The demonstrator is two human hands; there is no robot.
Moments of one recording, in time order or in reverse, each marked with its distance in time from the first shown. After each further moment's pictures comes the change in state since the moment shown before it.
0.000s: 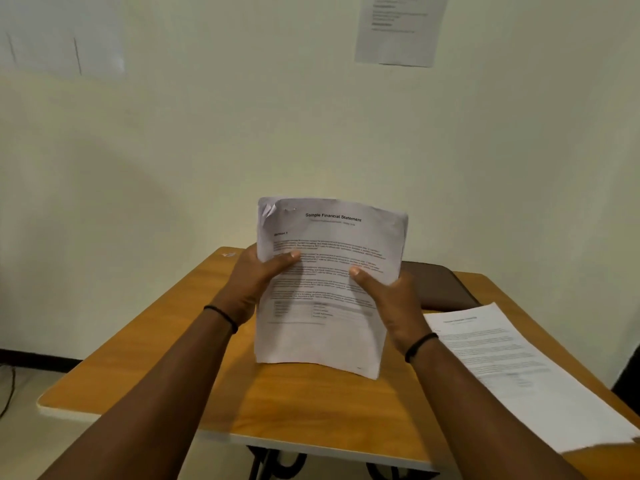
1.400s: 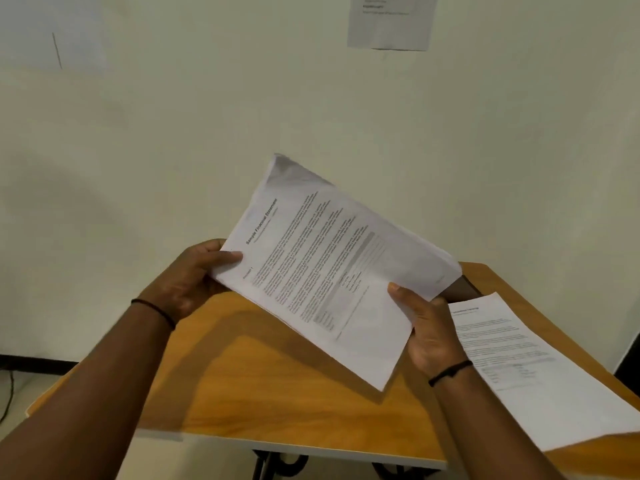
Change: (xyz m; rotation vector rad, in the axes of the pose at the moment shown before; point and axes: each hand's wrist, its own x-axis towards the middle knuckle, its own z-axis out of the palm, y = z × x) left_hand 0.005 0.004 -0.071 -0.170 -0.009 -0.303; right_hand -0.016 0.028 -0.044 0.343 0.187 0.103
